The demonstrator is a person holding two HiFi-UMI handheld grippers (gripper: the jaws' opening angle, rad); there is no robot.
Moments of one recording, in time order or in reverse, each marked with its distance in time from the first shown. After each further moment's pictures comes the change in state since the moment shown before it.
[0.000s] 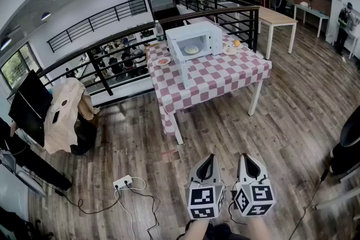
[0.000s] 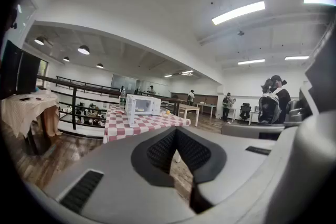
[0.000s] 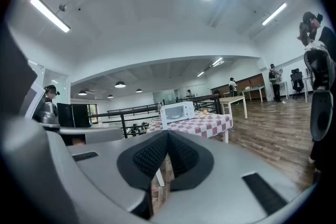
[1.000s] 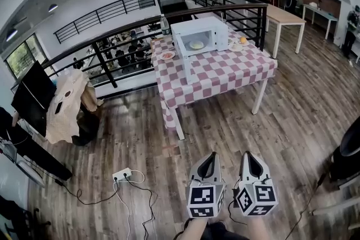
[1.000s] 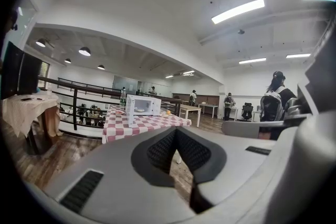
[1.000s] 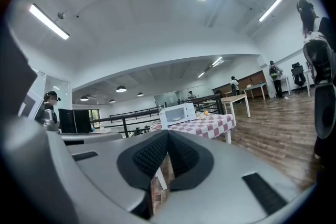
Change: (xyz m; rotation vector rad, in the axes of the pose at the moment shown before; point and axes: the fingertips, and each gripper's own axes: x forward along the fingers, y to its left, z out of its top) left arm 0.015 -0.015 -0.008 0.001 -0.011 0.019; right arm 0.005 -0.026 0.003 0.043 -0.034 0.027
